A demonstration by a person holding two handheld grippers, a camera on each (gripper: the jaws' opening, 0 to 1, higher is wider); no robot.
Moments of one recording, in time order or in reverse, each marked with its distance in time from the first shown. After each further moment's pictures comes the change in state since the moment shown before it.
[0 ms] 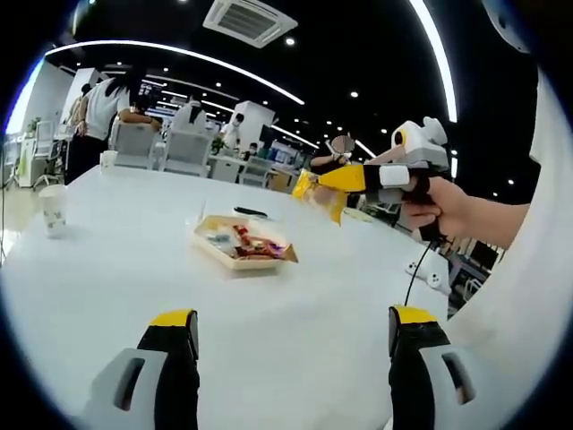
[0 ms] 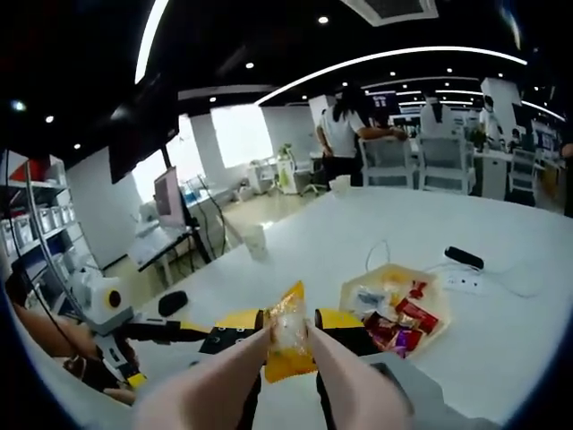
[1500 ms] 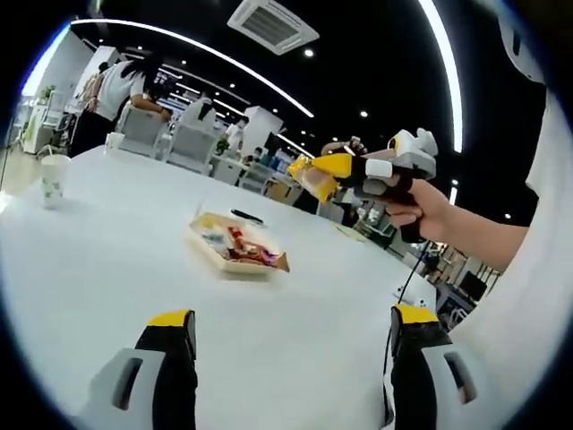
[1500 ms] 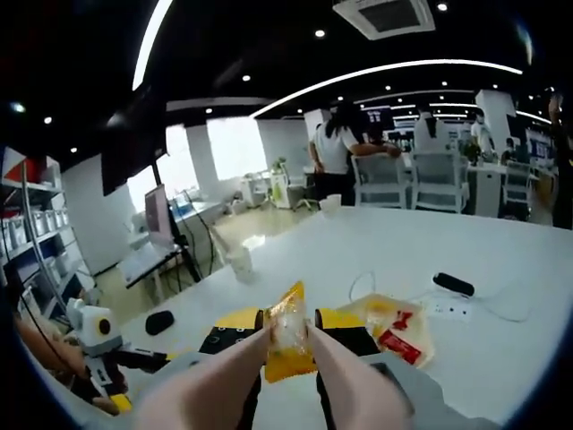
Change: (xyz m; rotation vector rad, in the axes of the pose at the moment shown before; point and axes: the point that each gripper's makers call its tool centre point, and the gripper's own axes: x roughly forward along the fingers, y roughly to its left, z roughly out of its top) left arm 0.004 -0.002 0.007 -0.134 -0.063 -0.037; right arm 0.012 -0.026 0.041 -0.021 -0.073 -0.033
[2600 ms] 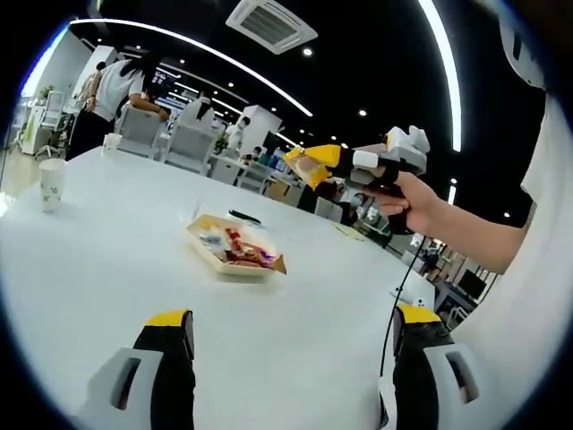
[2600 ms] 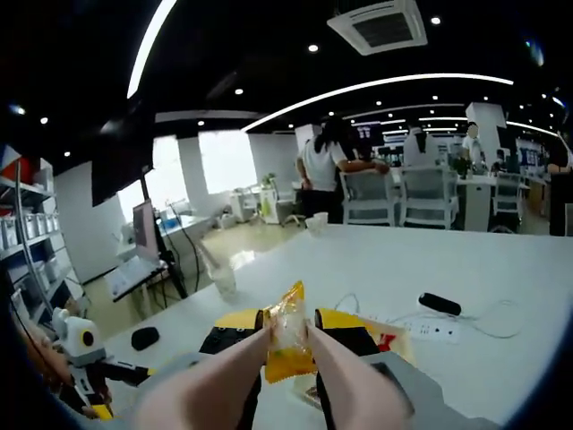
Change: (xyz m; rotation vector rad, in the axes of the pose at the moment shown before) left arm 0.001 -0.009 0.000 0.007 0.017 -0.003; right arm 0.002 -0.029 0.030 -0.007 -0.078 -0.064
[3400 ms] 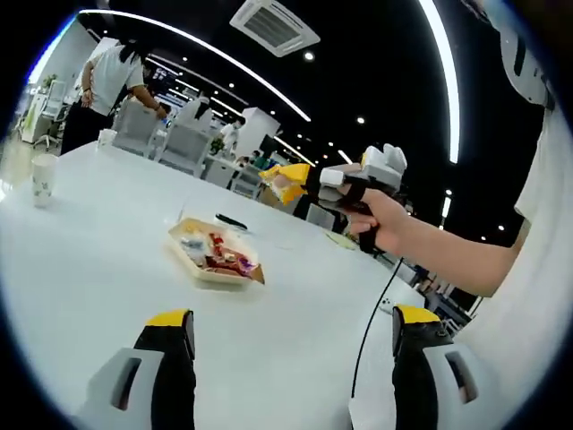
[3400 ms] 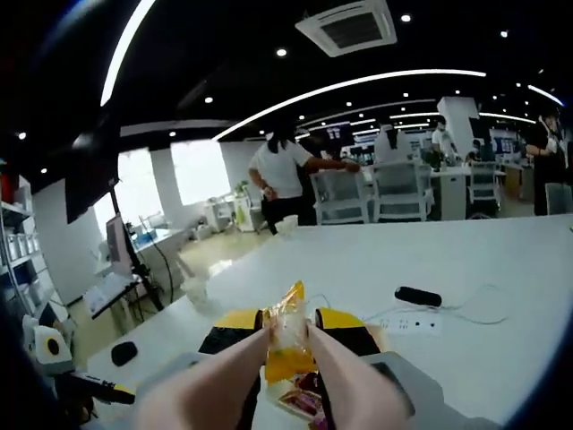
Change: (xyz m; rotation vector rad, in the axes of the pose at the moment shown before) left arm 0.009 -0.033 0.023 -0.047 -0.041 -0.035; right arm 0.006 -0.046 -0.013 0.074 -0.025 -0.132
